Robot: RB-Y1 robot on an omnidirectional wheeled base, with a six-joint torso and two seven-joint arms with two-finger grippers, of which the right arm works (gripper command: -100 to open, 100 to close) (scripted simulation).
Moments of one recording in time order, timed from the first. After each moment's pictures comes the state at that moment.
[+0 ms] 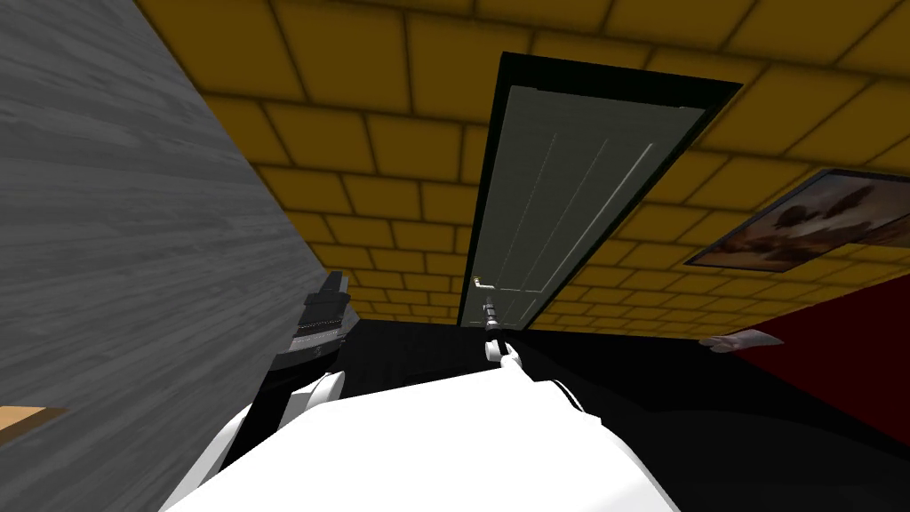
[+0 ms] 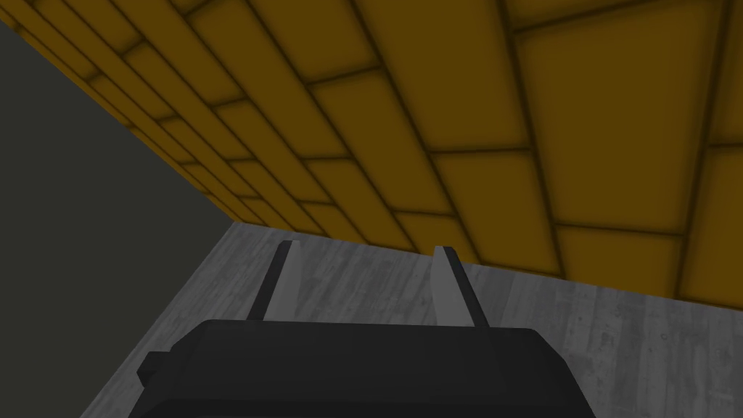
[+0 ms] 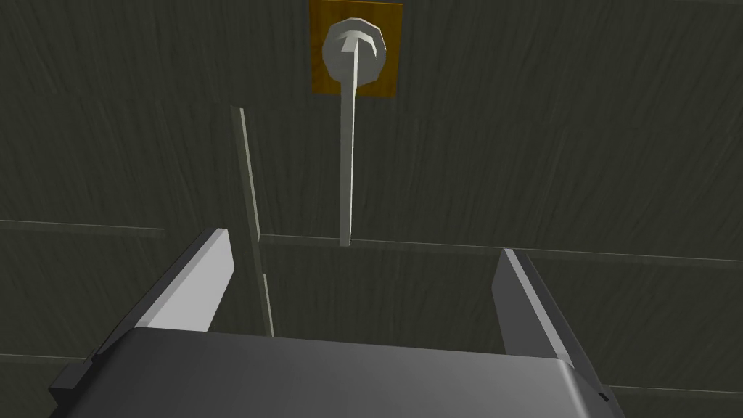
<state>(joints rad) -0.17 -0.16 -0.11 -0.59 -0.14 -0.83 -0.04</state>
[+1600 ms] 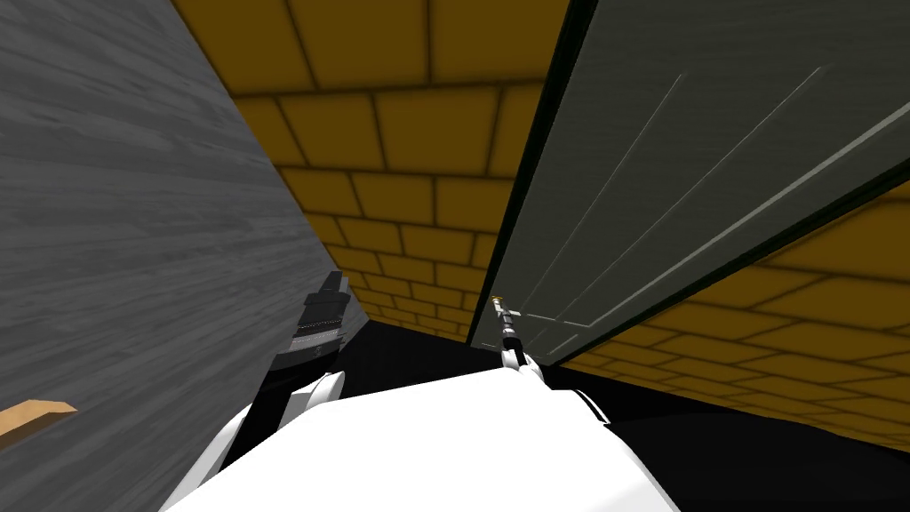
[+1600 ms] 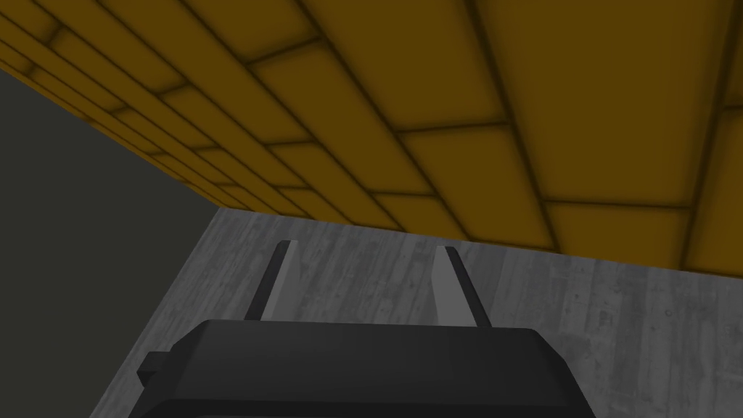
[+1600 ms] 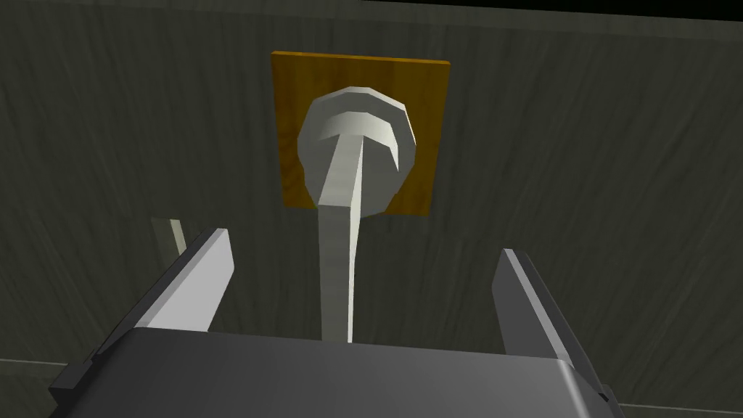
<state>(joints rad) -0.10 -0.28 -0.15 -0.53 -0.18 -0.87 -0.15</state>
